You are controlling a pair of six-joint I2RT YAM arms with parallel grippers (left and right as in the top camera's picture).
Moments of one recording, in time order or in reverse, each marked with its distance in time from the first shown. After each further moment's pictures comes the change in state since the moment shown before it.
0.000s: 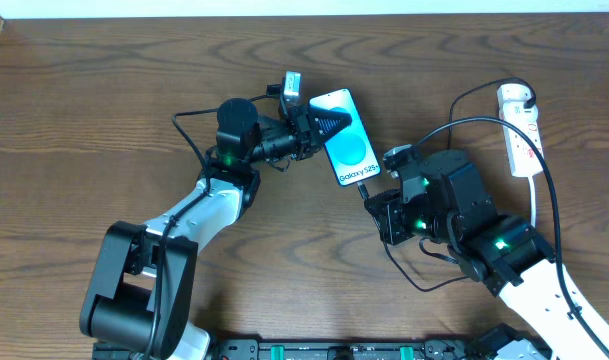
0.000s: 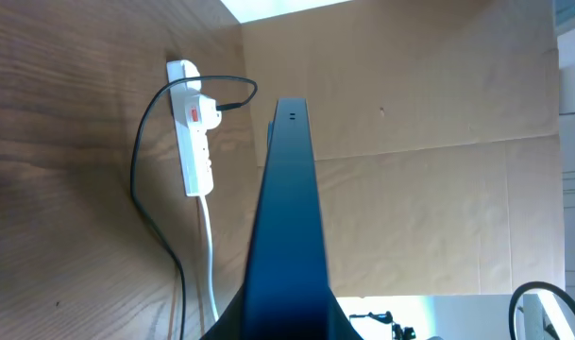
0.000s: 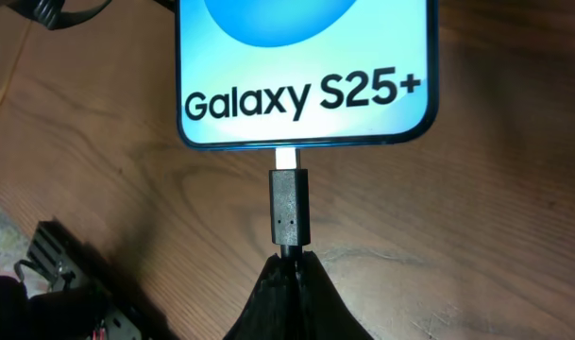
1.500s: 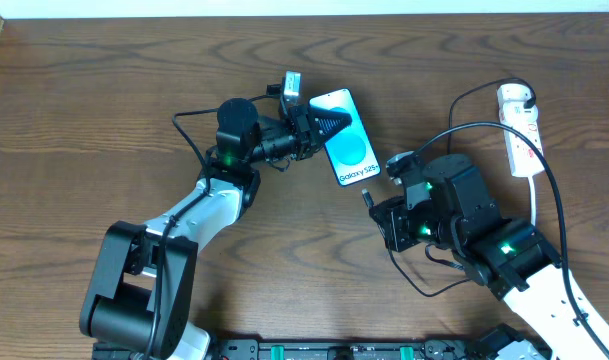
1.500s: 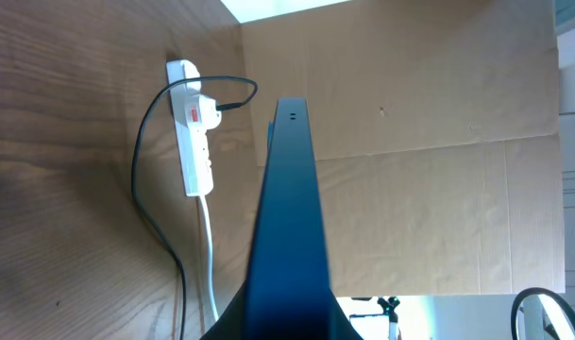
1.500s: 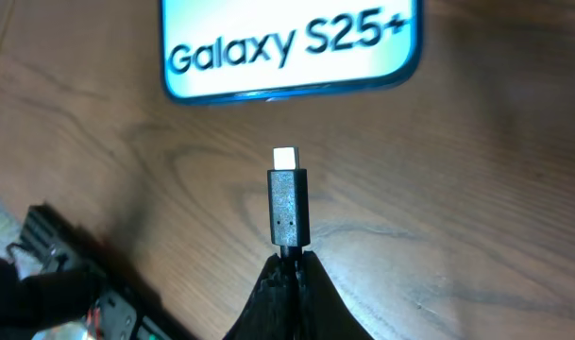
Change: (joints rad) left arm 0.000 0.000 0.000 0.000 0.000 0.000; right arm -0.003 -0.025 0.003 -0.072 0.012 -0.016
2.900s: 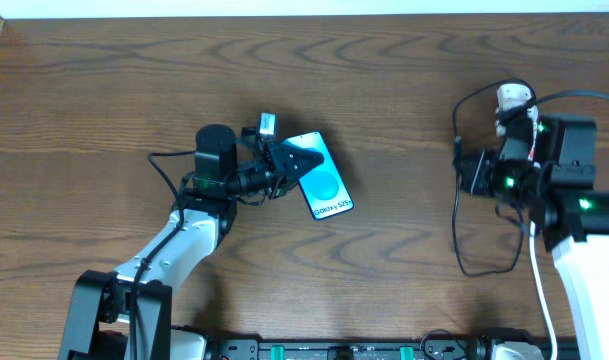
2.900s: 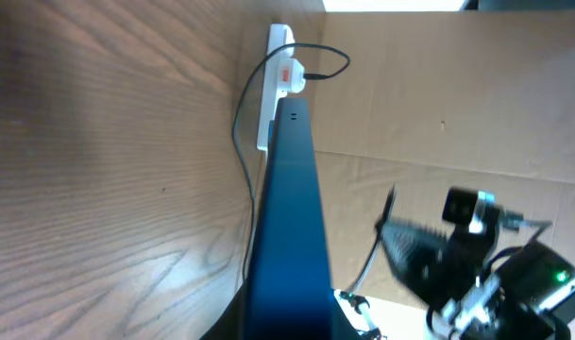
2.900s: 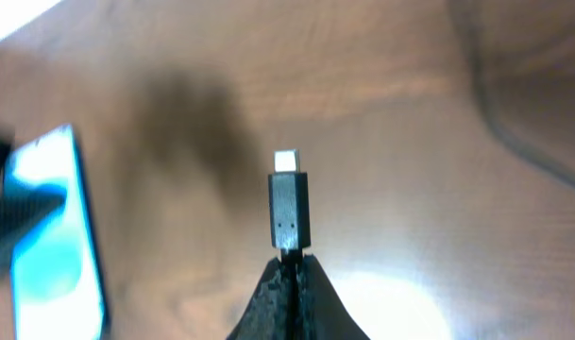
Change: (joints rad) left arm 0.089 -0.196 -0.190 -0.336 0.028 0.095; right arm -0.566 0.079 0.135 -0.124 -0.128 -0.096
